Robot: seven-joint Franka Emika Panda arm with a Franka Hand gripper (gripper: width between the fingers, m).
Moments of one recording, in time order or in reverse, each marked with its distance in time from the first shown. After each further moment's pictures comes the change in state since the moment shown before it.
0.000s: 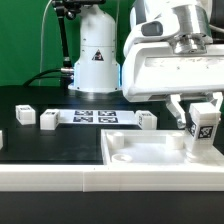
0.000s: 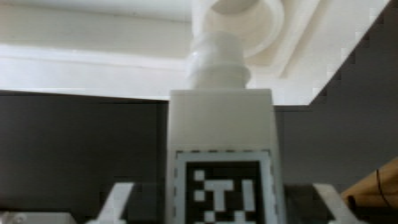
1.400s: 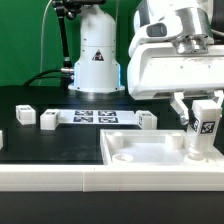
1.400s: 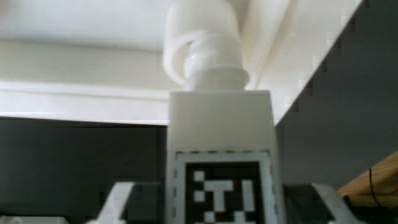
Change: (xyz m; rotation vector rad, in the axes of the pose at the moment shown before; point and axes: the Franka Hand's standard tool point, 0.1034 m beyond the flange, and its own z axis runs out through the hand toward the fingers) arm -0.019 -0.010 -0.009 0.000 -0.011 -0.004
